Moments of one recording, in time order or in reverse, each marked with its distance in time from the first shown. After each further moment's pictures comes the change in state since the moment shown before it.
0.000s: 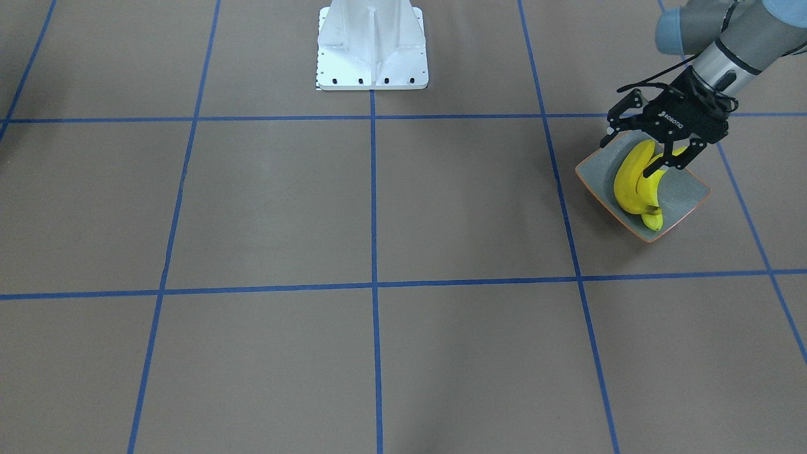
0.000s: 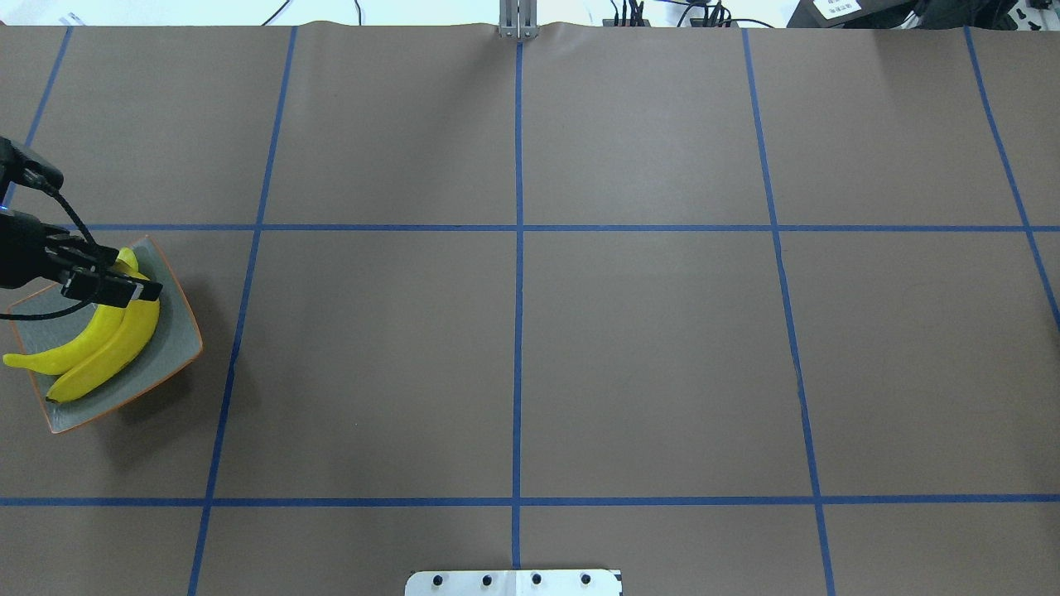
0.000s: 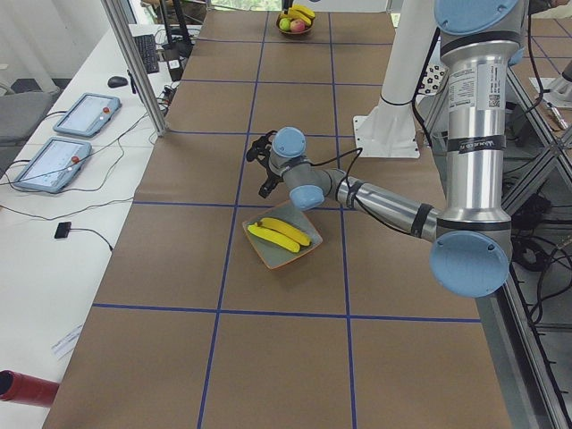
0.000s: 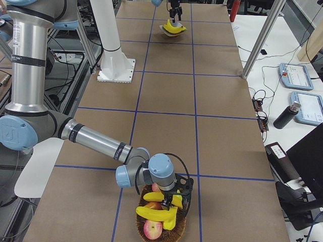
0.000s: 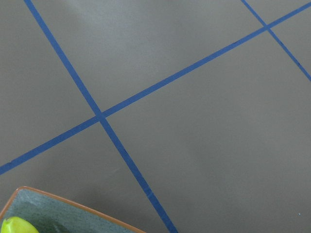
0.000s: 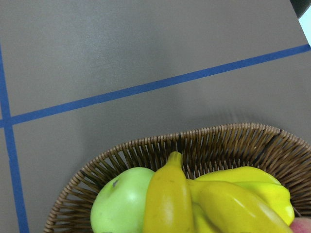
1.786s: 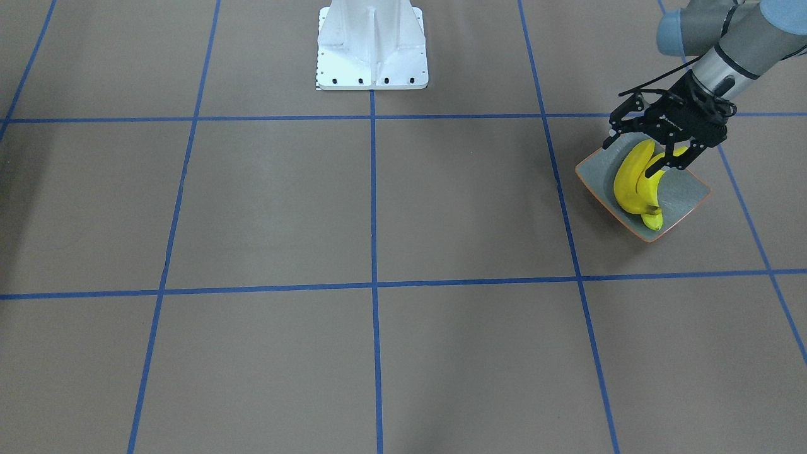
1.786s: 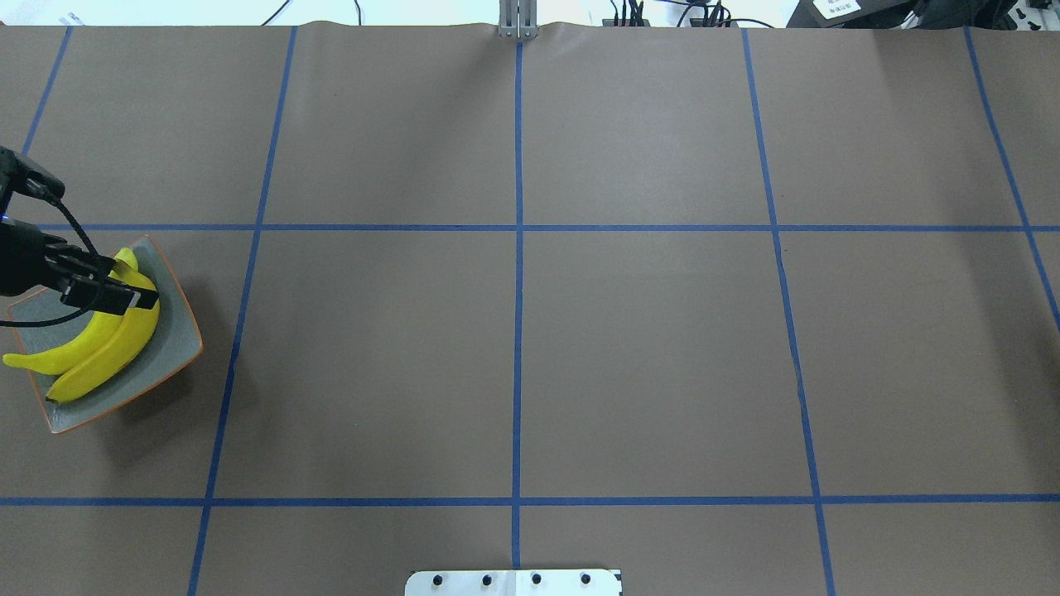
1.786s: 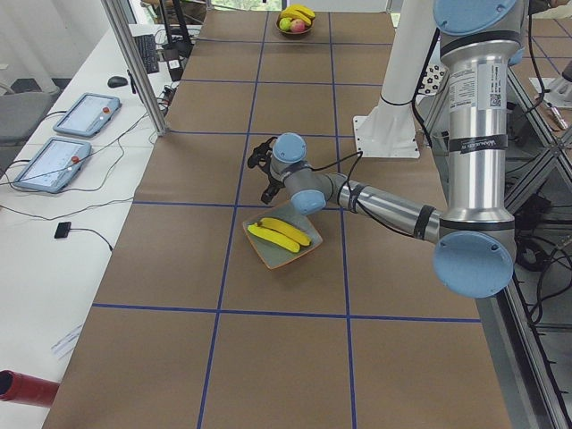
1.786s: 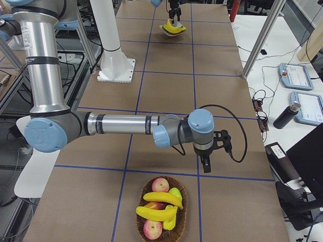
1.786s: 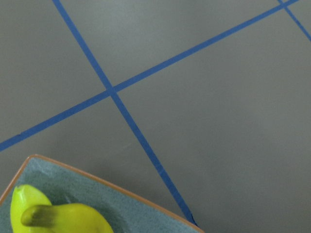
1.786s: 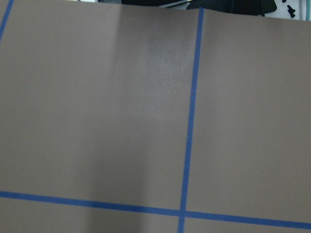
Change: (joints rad) left arm 0.007 0.008 0.017 0.001 -0.002 0.001; right arm 0.038 0.171 0.175 -0.343 0.096 -0.398
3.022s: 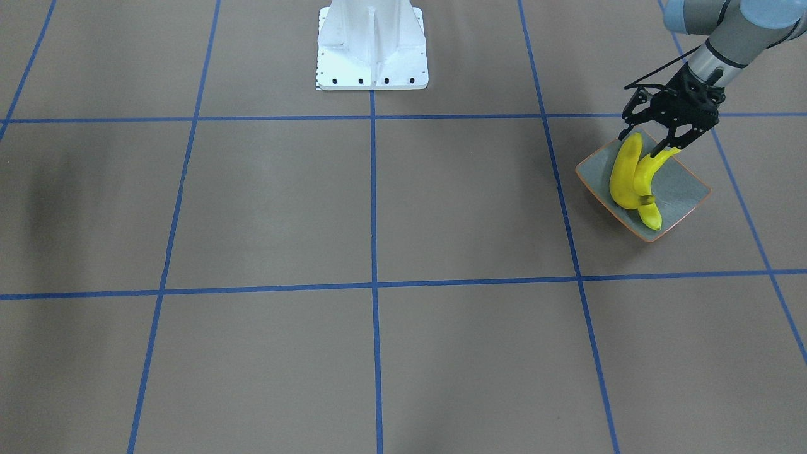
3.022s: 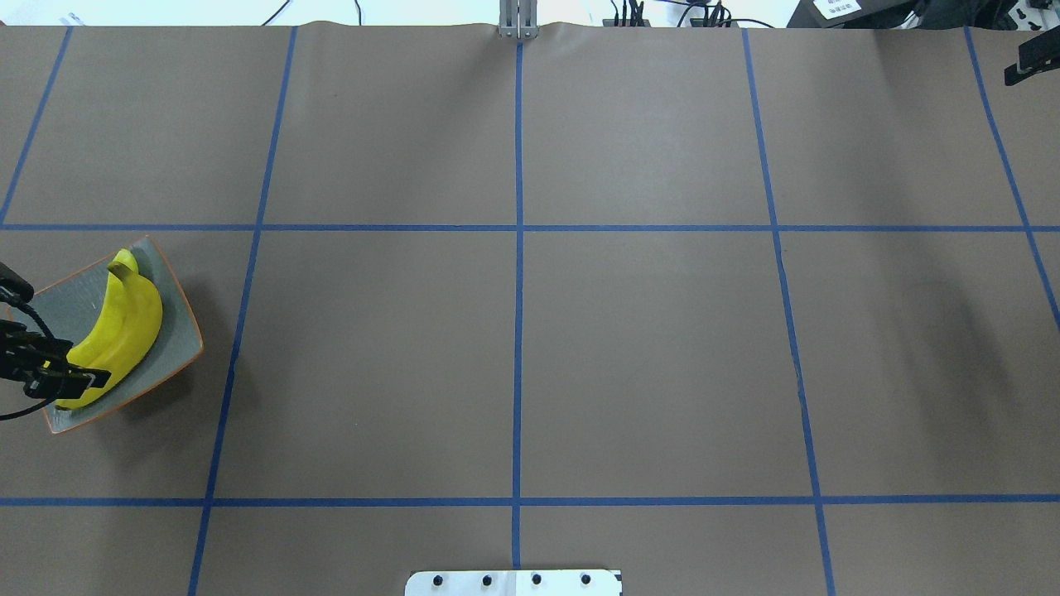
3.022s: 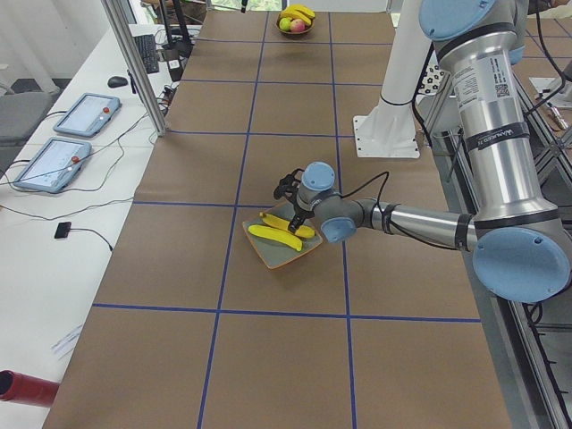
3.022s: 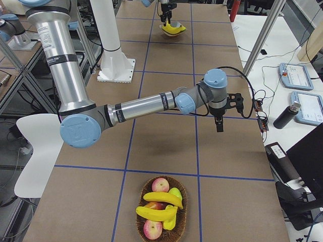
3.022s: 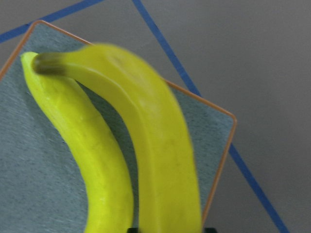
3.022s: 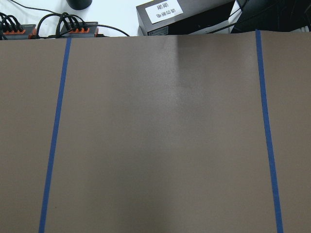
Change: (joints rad) left arm 0.140 0.224 -0.004 -0.111 0.167 0.008; right arm -0.201 0.222 0.088 -0.003 -0.057 0.461
